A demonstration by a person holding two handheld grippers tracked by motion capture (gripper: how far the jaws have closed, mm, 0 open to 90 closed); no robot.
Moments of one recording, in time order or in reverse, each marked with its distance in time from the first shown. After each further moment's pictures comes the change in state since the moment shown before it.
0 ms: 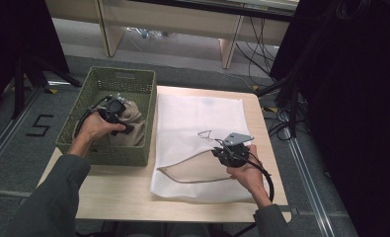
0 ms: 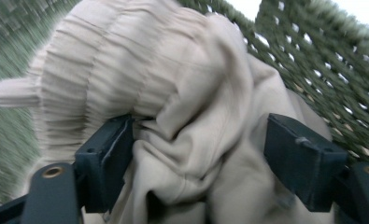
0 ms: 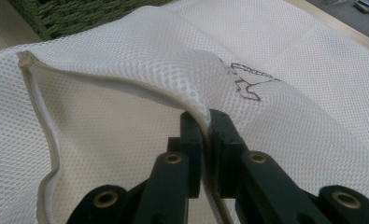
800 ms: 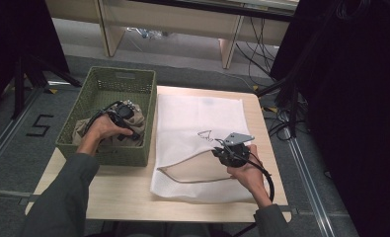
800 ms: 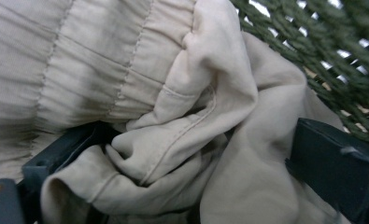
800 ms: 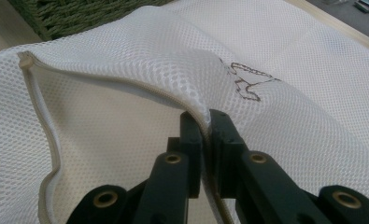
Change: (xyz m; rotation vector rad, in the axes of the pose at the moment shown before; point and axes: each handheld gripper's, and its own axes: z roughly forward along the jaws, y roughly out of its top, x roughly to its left) left arm -0.006 -0.003 0.040 0.117 -0.028 0.079; right arm 0.000 0.000 -0.001 0.000 0.001 0.015
